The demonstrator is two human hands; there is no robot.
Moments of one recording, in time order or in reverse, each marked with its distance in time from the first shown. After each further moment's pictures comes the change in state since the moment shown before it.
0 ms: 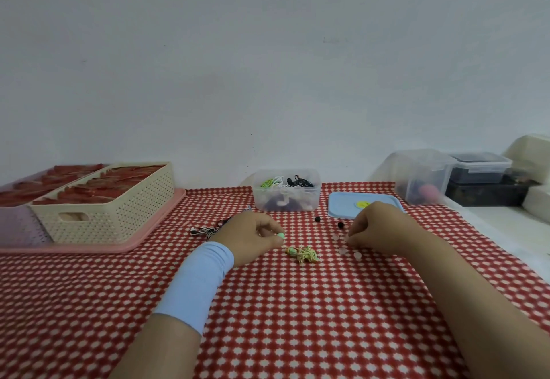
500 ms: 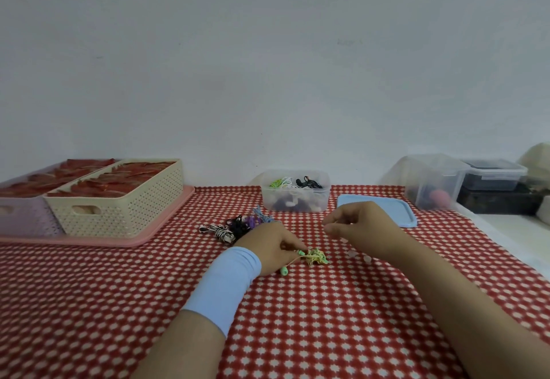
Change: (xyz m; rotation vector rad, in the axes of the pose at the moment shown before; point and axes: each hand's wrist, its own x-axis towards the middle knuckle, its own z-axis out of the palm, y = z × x) left_hand 0.003 0.006 0.019 0.181 -0.145 0.031; right_hand -0.005 -0.037 0.020 0.489 0.102 -0.189
